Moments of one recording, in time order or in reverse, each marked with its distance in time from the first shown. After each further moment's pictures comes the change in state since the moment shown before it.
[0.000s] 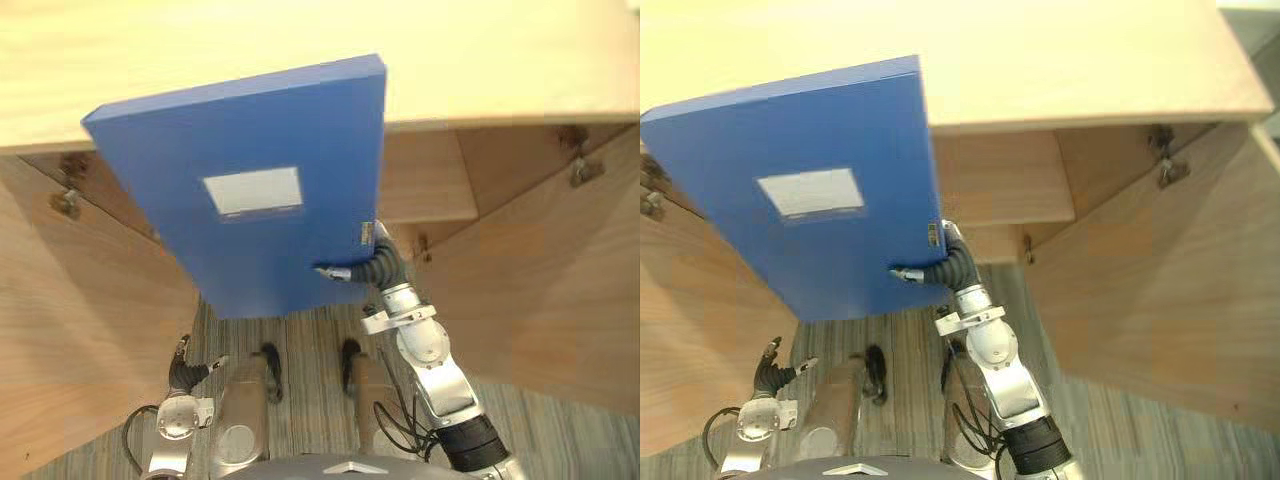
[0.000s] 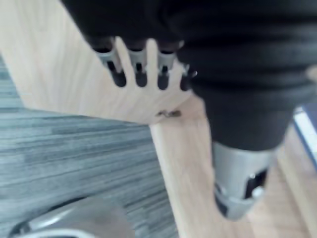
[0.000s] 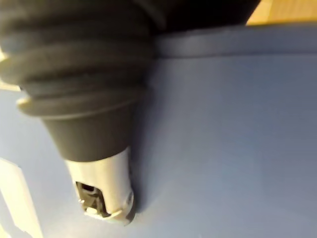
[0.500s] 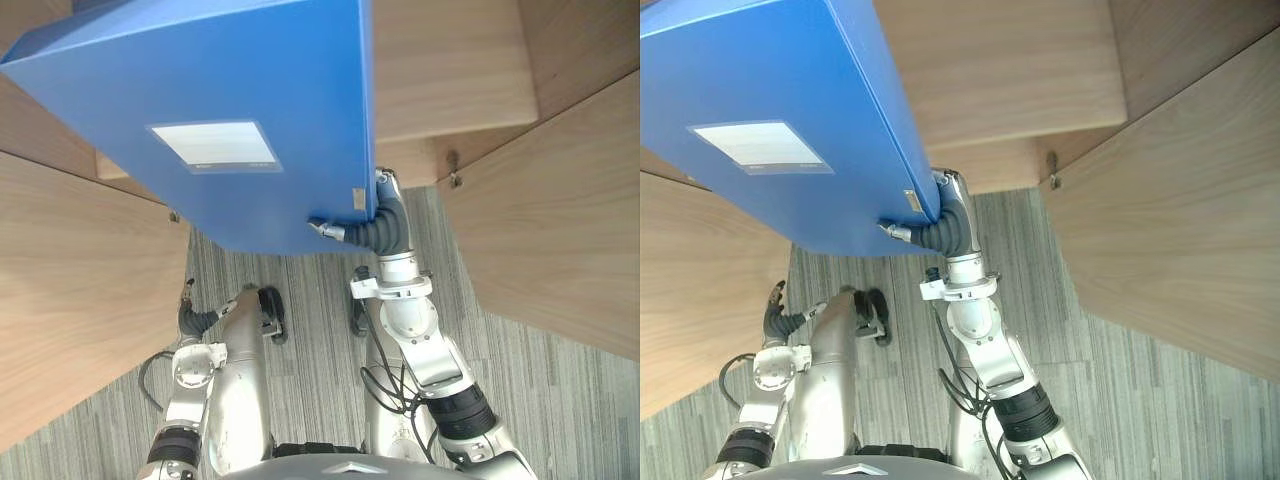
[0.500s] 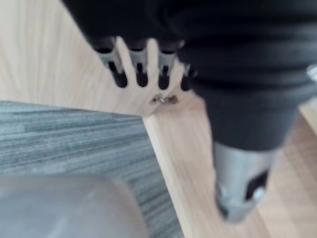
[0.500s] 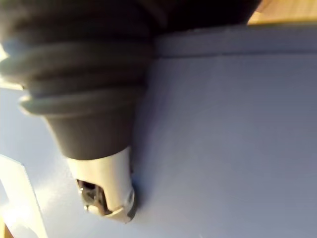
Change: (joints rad) left arm -0.172 -0.040 0.000 -0.135 0.018 -0.002 0.089; right arm -0.168 0.017 0.033 -0.077 -0.242 0.023 -0.229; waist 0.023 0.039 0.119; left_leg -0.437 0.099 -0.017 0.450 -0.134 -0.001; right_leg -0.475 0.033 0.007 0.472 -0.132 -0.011
